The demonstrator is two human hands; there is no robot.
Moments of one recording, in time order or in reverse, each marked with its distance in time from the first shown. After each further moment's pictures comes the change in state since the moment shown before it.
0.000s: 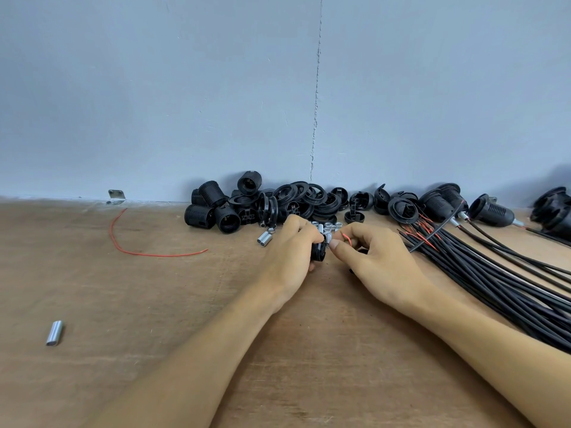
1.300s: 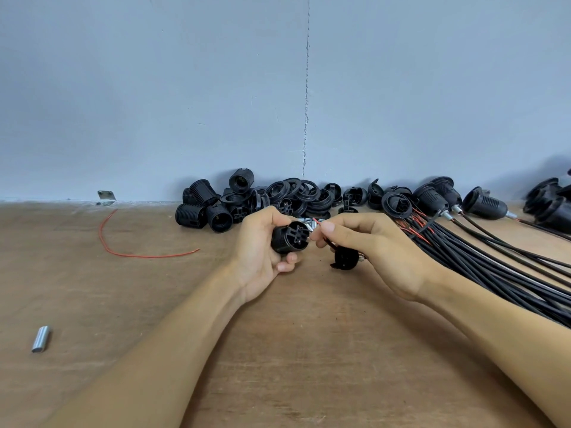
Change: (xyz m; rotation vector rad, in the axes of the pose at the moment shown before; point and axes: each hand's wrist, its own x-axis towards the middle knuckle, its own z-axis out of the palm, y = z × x) left_hand 0.005 0.011 -0.023 -0.429 -0.143 -0.176; right_hand 0.006 -0.001 -0.017 0.494 -0.329 -0.003
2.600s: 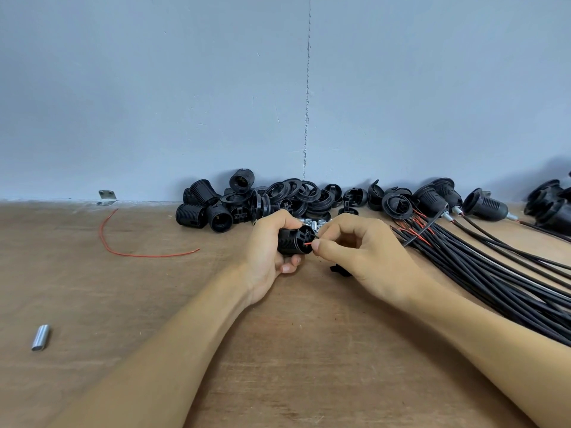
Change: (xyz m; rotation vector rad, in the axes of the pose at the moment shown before) left_hand 0.006 -0.007 0.005 0.076 0.057 0.030; right_hand -0.002 0.006 0.014 -0.273 0.191 -0.042
